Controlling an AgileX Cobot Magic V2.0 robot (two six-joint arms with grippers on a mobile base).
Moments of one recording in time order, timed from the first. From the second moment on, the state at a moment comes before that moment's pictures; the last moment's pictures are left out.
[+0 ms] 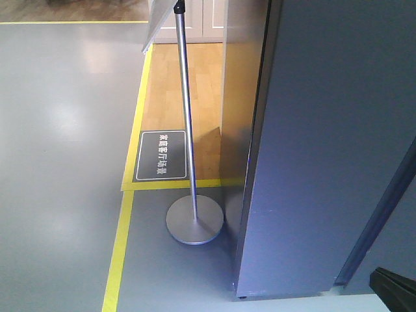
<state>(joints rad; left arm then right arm) 0.09 -0.01 0.03 0.16 0.25 -0.27 -0.10 0.23 -0.28 0.90 0.72 -1.00</state>
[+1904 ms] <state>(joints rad) 0.09 -0.01 0.03 0.11 0.25 -0.27 -0.07 0.23 -0.28 0.89 0.72 -0.99</state>
